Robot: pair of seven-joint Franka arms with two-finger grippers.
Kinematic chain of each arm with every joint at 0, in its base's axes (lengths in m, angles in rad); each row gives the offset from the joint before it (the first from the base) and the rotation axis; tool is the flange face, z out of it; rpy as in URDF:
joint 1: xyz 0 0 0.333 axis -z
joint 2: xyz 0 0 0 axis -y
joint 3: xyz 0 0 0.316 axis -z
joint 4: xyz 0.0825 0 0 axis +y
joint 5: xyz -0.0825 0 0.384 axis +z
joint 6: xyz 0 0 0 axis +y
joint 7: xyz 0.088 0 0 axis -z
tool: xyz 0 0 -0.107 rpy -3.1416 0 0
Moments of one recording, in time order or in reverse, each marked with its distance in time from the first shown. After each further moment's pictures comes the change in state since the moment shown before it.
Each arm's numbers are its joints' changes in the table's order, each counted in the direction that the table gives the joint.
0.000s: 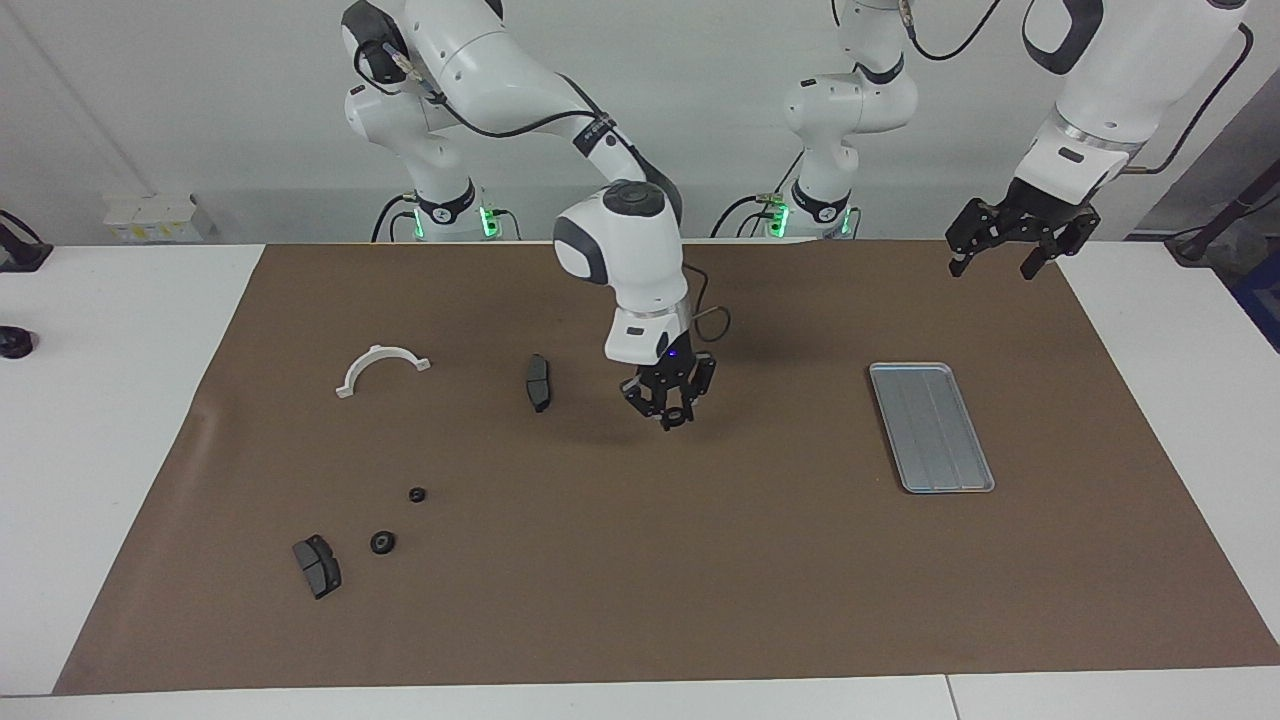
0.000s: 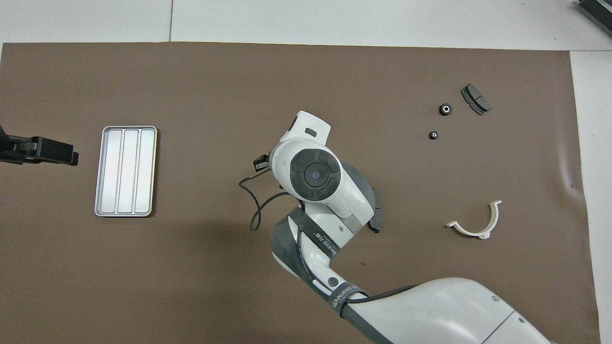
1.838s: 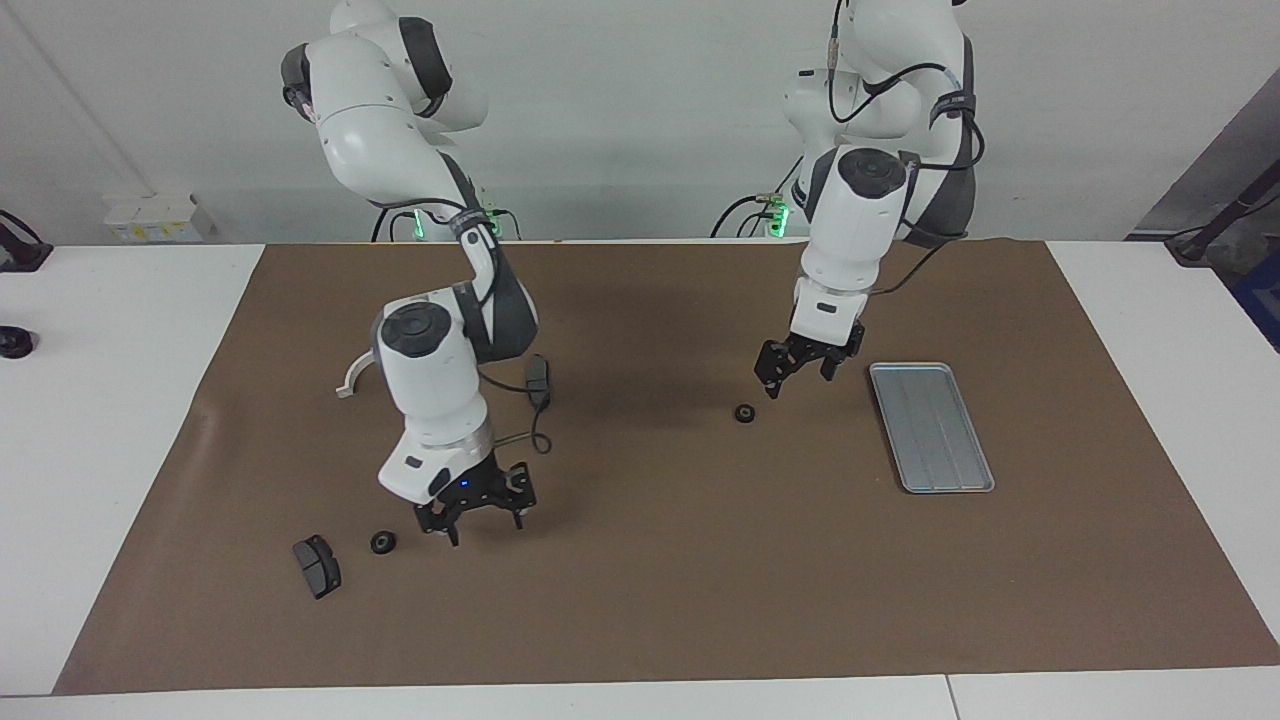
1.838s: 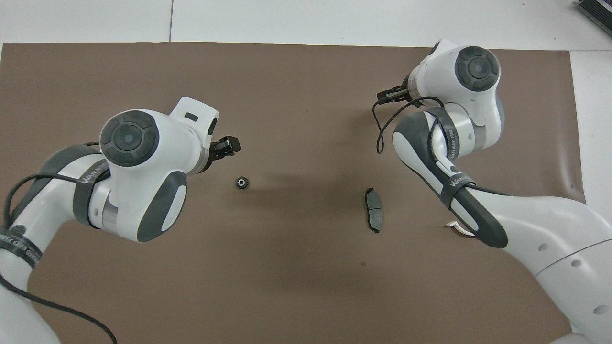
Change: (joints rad) left arm 0.366 -0.211 0.028 0.306 0.088 -0.610 -0.814; right arm 0.465 -0.137 0.015 -0.188 0.000 0.162 -0.394
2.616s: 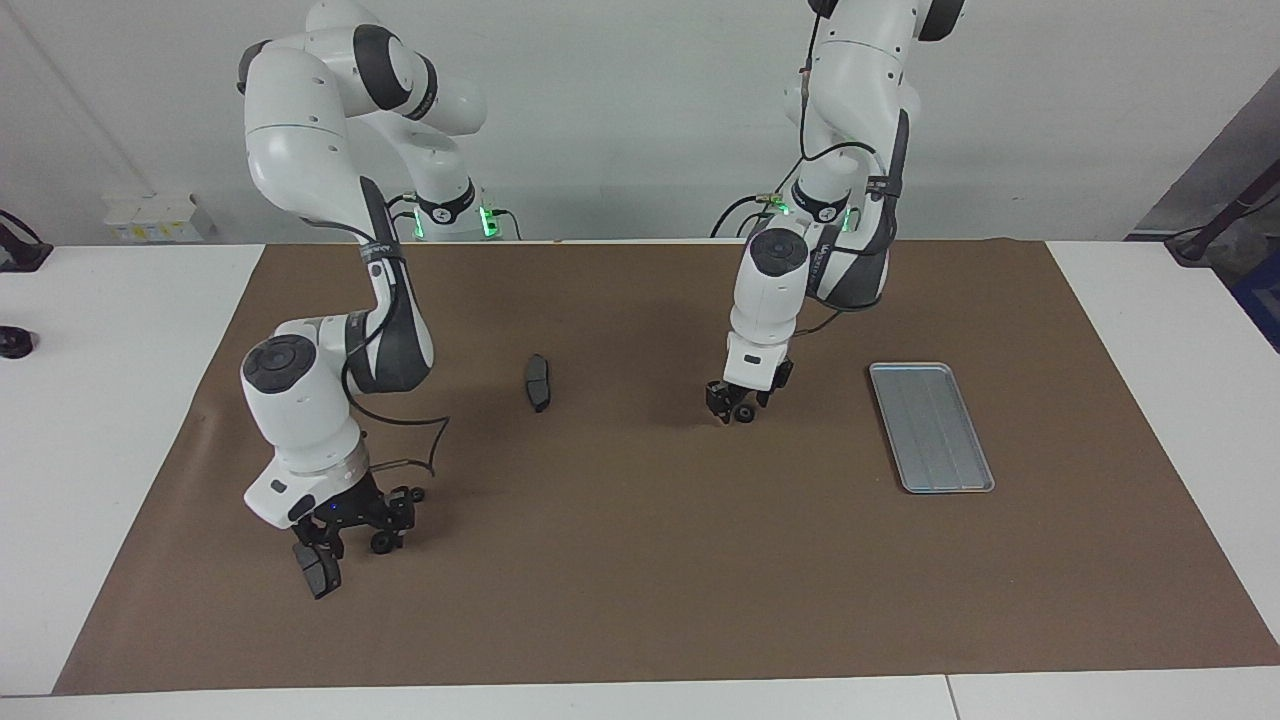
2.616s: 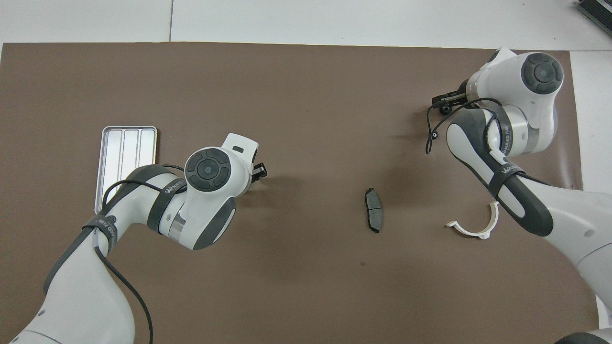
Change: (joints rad) left arm 0.090 -0.135 -0.001 0.095 0.049 -0.171 -0.183; right arm 0.160 -0.008 0.003 0.085 -0.023 -0.058 -0.092
